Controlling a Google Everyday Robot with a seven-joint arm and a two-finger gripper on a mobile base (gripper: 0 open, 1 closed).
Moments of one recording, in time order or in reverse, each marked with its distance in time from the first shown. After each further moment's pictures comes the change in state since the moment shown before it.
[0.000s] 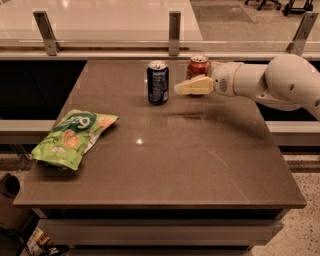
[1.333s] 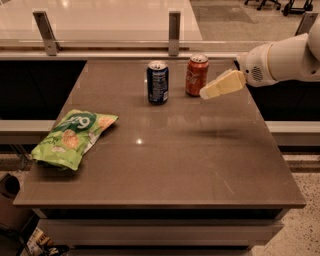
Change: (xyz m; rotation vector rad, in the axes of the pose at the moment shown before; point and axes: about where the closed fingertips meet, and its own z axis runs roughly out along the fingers) arm -0.011 0.011 -0.093 0.021 0.288 -0.136
